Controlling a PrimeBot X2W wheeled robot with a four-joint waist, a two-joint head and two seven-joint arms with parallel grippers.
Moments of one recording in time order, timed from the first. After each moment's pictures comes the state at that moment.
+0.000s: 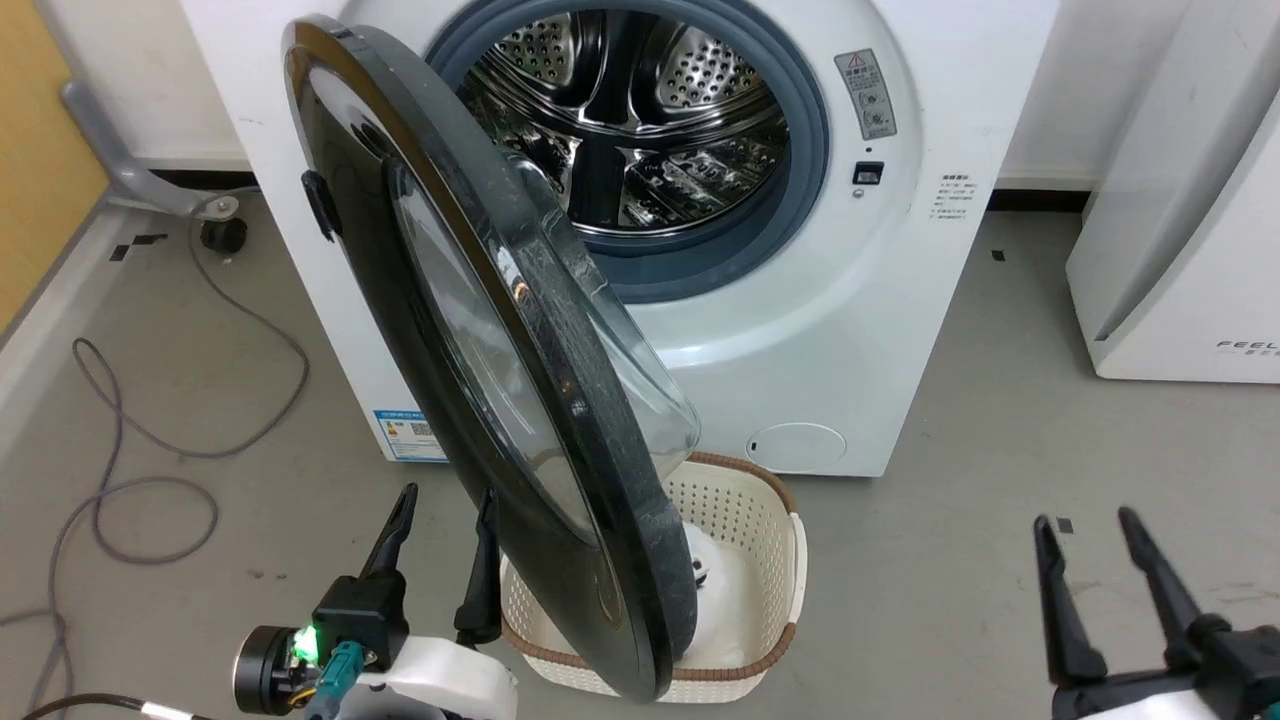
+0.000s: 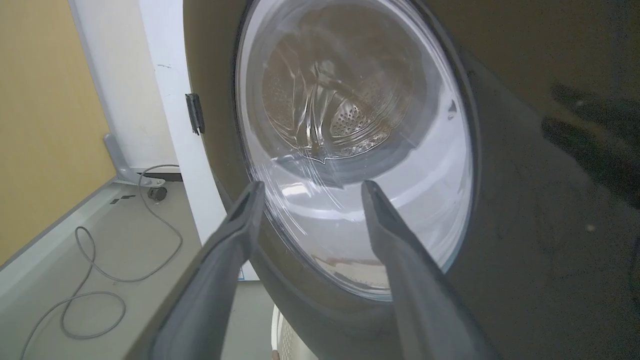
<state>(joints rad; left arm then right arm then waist) -0.06 0.05 -0.13 0.19 -0.11 0.03 -0.26 0.11 -0.05 -0.10 -0.06 0.06 0.13 -0.21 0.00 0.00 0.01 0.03</state>
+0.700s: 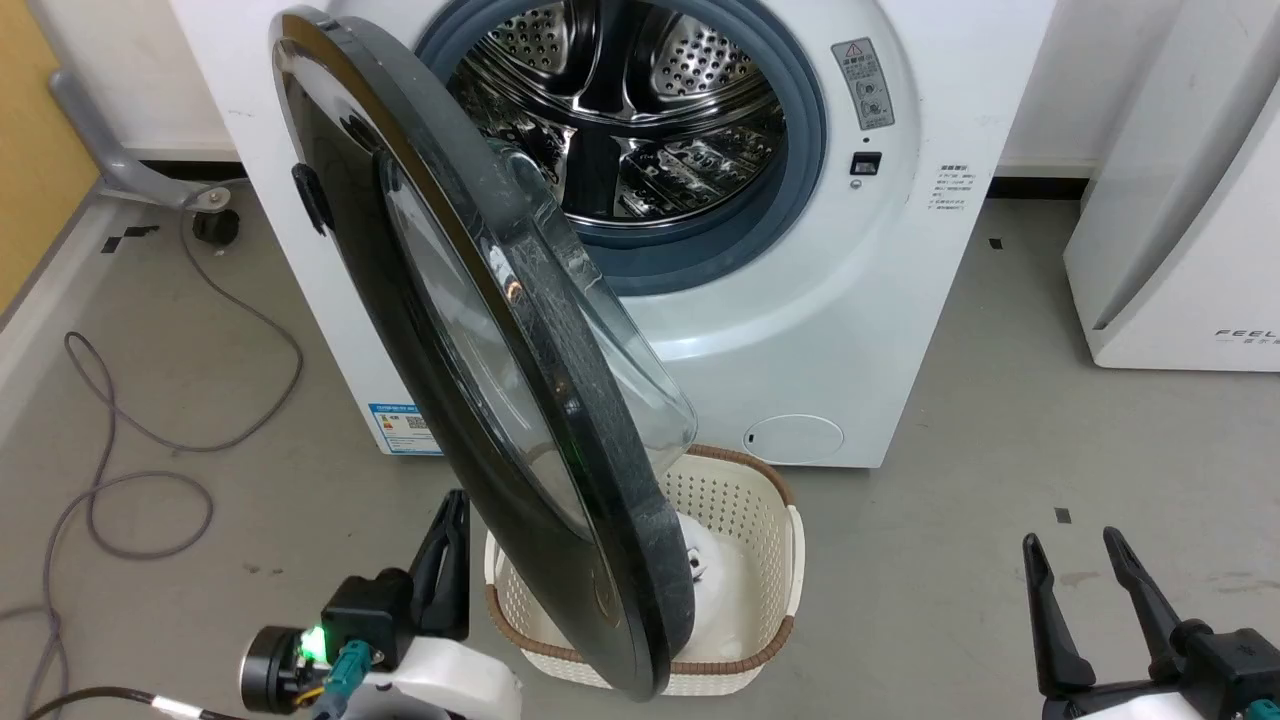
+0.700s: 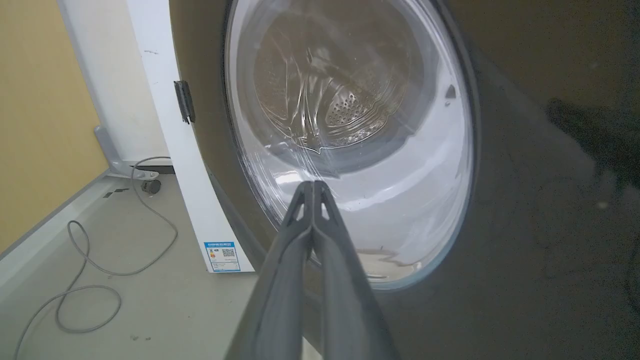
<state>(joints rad) -0.07 0.05 -0.14 0.22 -0.11 0.03 -0.26 0.09 -0.05 -0.09 0.05 0.08 0.13 -0.22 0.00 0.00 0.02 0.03</state>
